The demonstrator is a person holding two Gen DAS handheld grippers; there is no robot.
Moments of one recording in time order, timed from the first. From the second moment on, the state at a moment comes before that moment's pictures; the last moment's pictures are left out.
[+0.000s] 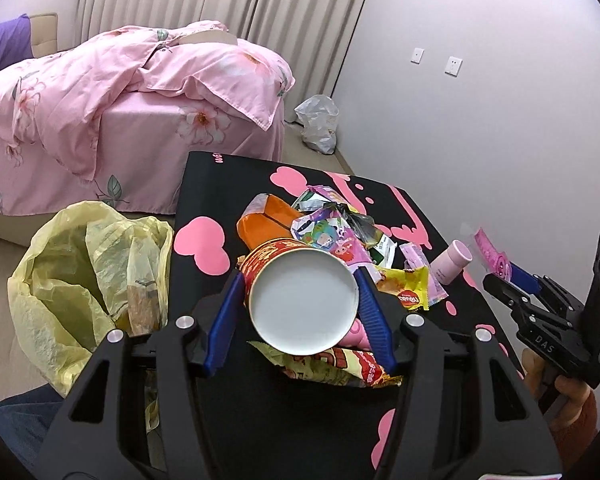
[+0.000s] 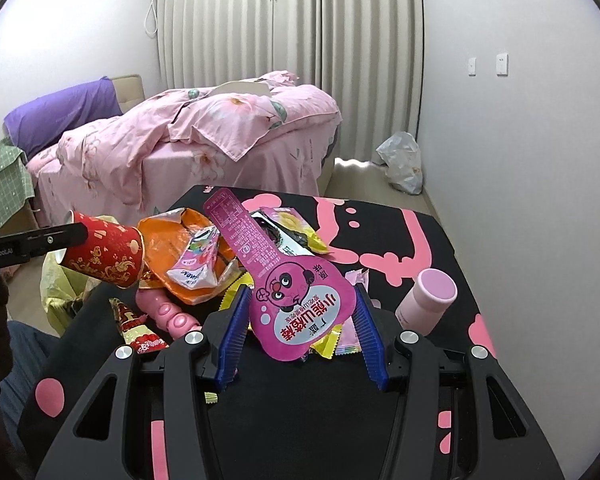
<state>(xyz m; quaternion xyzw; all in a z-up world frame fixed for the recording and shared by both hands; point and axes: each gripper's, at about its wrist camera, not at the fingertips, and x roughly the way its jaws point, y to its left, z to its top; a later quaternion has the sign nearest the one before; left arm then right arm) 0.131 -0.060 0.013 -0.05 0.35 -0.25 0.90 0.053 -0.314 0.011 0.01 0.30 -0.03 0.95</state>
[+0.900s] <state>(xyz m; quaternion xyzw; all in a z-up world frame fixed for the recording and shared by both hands) 0.158 0.148 -0.026 -0.17 0.36 -0.03 0.92 0.238 -0.074 0.000 -0.05 0.36 0.28 0.89</state>
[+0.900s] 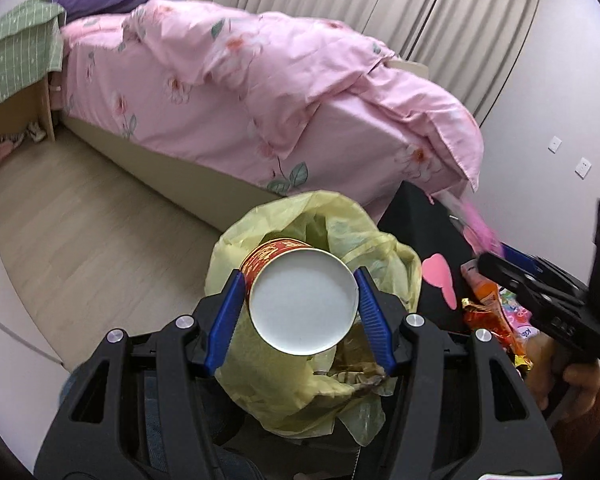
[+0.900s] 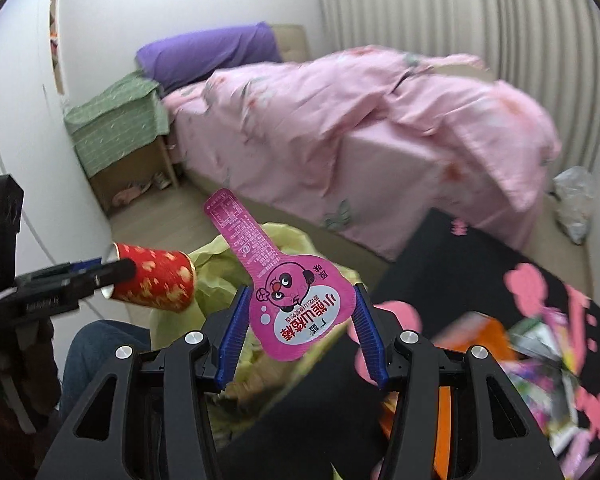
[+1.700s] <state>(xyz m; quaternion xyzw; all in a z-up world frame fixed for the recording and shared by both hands) 0.177 0.172 -0.027 -0.25 0.32 -0.02 0.91 0.227 -0.103 -0.018 -0.06 0.38 0.27 0.89</state>
